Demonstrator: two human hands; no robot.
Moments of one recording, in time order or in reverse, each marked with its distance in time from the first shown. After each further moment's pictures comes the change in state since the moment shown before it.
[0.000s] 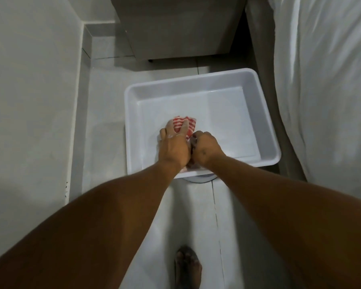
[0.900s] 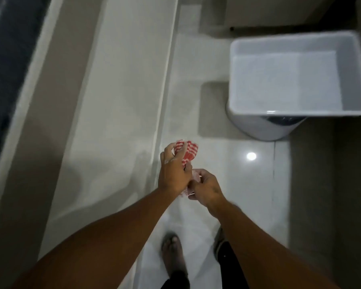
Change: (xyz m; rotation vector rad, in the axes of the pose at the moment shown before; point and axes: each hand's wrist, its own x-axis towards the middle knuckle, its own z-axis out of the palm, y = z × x) left_hand -0.333 -0.215 -0.125 -0.062 0.101 -0.237; right_hand -0.313 -0.114 0.247 0.738 -0.352 0.205
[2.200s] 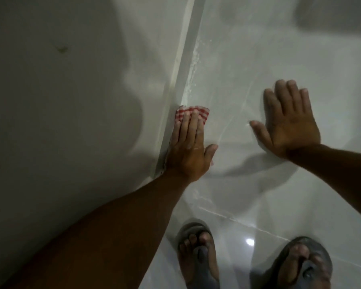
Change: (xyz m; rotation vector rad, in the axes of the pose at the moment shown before) left_hand 0.019 -0.327 0.264 0.513 0.088 0.219; right_hand 0.344 0.235 -0.013 -1.361 0.285 -0.755
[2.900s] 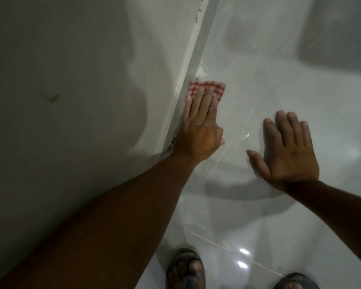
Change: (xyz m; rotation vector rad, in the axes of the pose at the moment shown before) left_hand 0.112 0.005 -0.016 0.013 0.017 0.023; right_hand 0.002 0.003 0.006 -0.032 0.090 -0.003
